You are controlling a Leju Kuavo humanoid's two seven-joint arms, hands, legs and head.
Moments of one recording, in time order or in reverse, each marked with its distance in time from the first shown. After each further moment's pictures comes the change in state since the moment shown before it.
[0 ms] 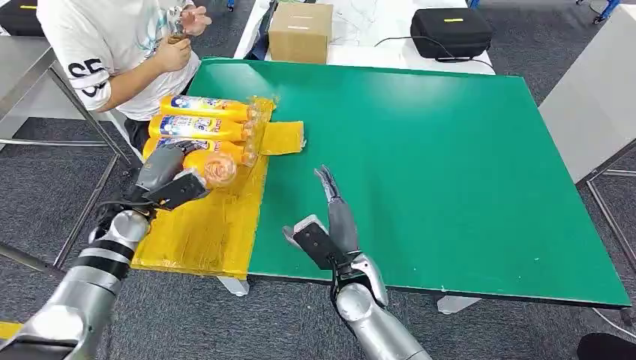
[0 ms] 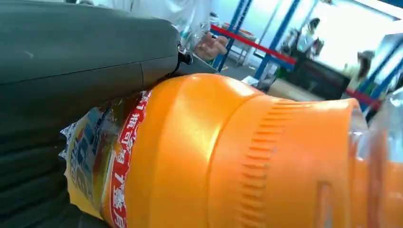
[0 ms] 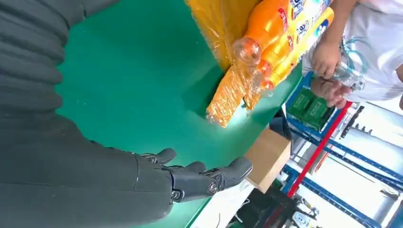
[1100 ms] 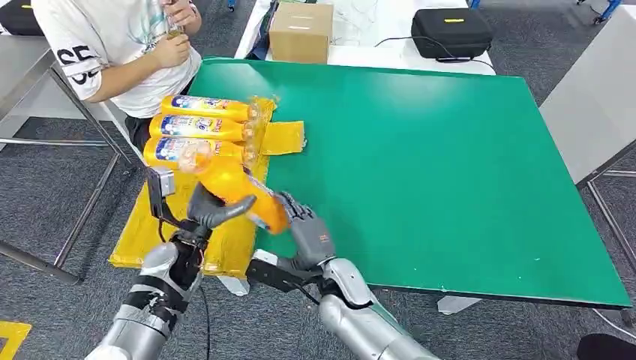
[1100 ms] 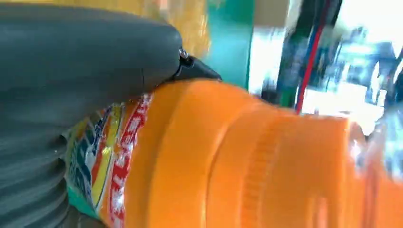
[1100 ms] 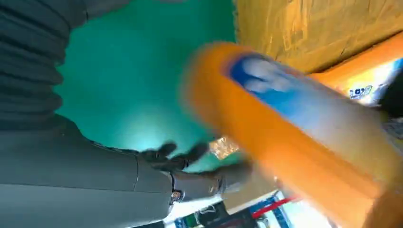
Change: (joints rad) left arm 0.190 -0.279 0.040 -0.141 0.983 -0.230 0.151; right arm -0.123 0.015 0.239 0.304 0.272 -0.090 0.125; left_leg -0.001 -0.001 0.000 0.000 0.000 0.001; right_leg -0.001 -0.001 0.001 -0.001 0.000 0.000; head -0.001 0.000
